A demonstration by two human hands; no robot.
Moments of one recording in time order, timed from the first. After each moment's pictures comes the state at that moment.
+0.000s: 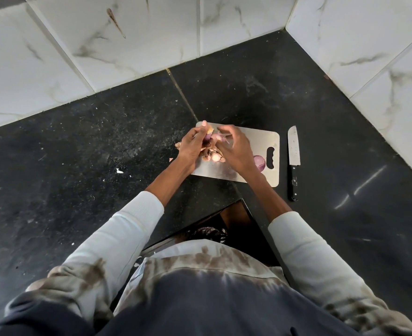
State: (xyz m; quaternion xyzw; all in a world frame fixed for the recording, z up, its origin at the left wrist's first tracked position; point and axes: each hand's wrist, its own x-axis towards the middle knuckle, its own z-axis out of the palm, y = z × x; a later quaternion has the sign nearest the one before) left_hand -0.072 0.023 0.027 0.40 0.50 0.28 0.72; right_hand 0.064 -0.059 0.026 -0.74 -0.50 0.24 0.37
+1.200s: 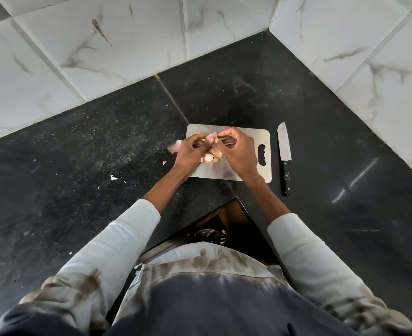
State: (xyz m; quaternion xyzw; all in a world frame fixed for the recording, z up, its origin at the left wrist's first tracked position) left_hand -0.074 0.000 0.035 0.61 0.40 0.26 0.63; right_hand 0.069 -0.087 0.043 -0.74 -0.44 0.20 0.46
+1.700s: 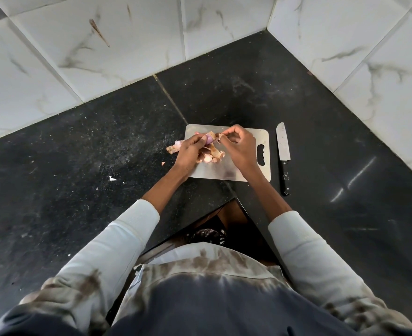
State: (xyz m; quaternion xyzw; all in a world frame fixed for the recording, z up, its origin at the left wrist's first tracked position) left_hand -0.069 0.004 0.031 0.54 0.43 0.23 0.69; right_hand 0.079 -0.078 0.039 -0.75 -0.38 0.23 0.49
